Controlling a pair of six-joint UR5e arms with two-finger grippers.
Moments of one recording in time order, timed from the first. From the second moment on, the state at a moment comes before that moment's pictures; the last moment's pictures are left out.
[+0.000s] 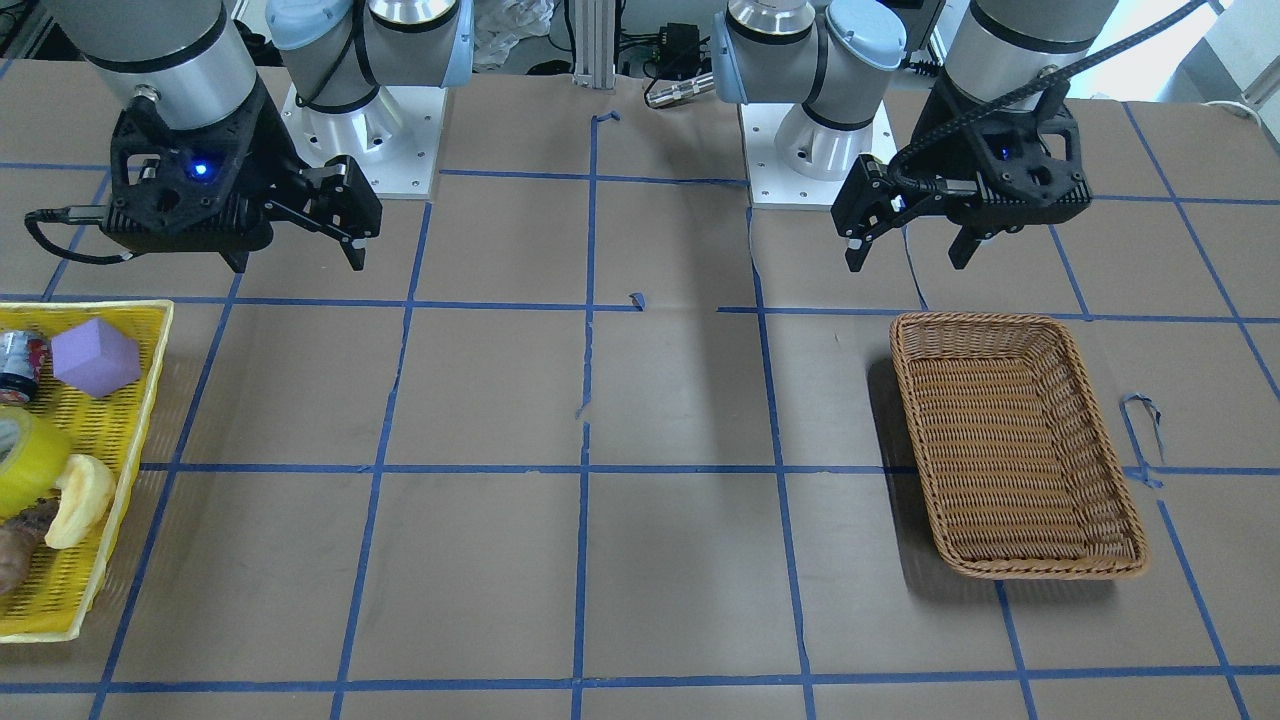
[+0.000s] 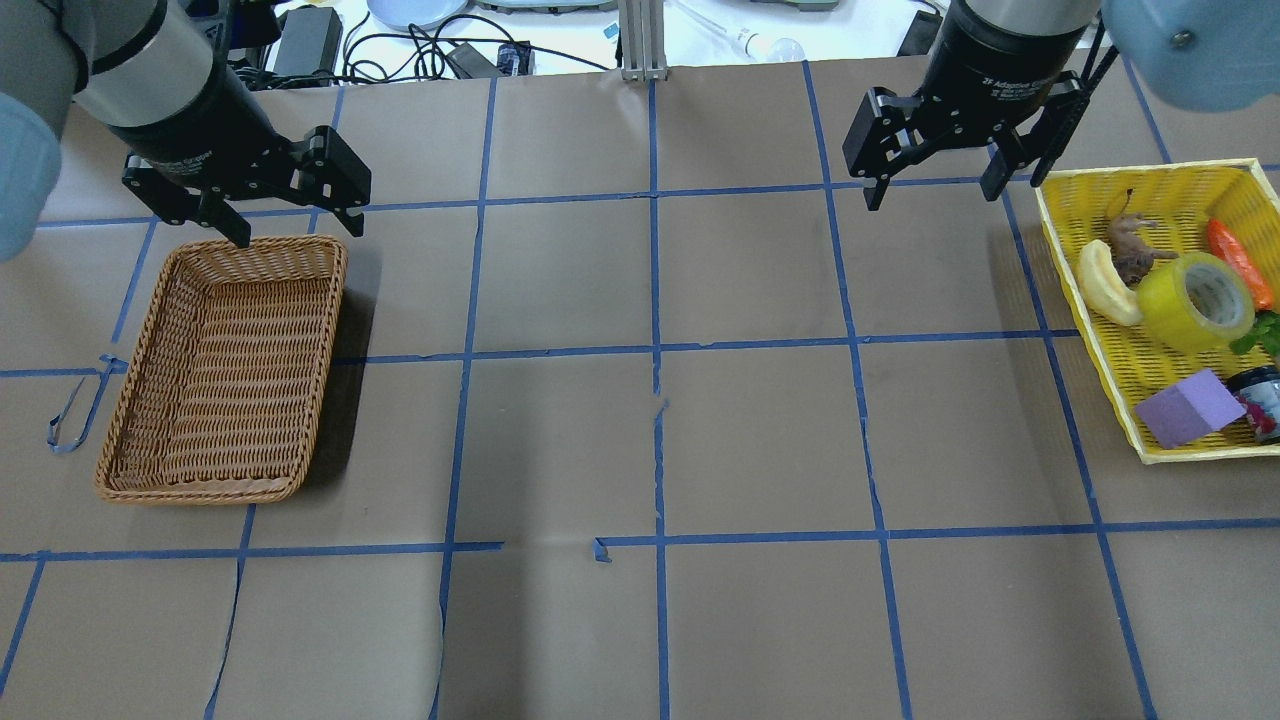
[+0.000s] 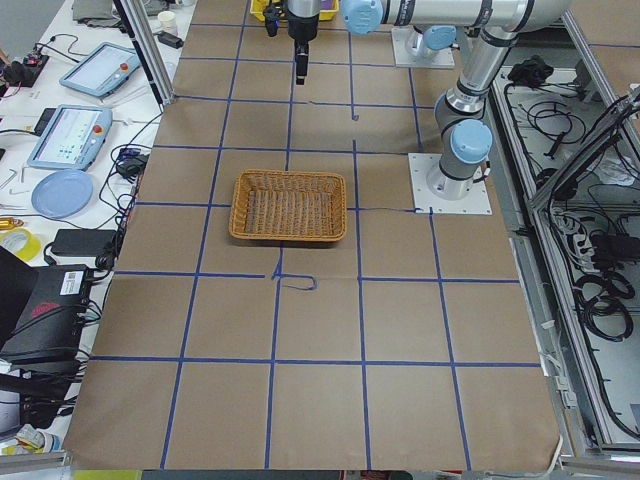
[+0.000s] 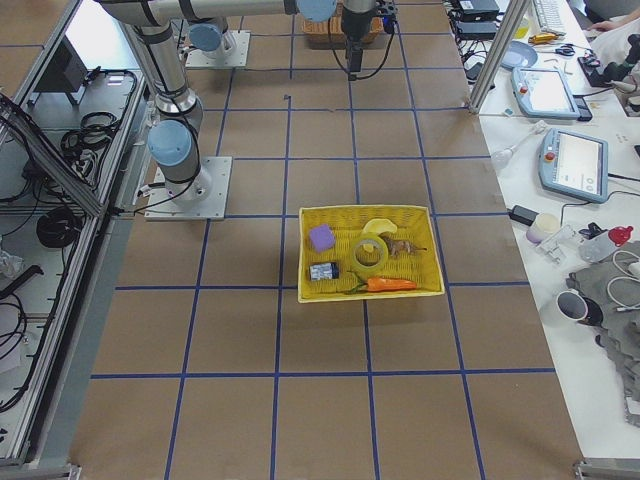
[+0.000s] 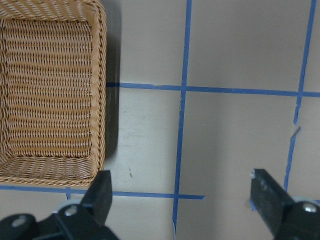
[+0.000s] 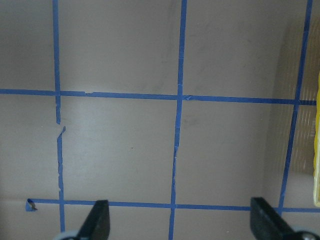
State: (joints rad) left arm -1.52 -1.53 -1.60 -1.50 1.57 -0.01; right arm 1.60 -1.51 1.46 -1.50 -1.57 -0.02
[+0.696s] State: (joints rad) left arm -1.52 -1.53 -1.60 -1.50 1.57 -0.01; right arm 1.60 -1.50 1.46 -1.50 -1.57 -0.02
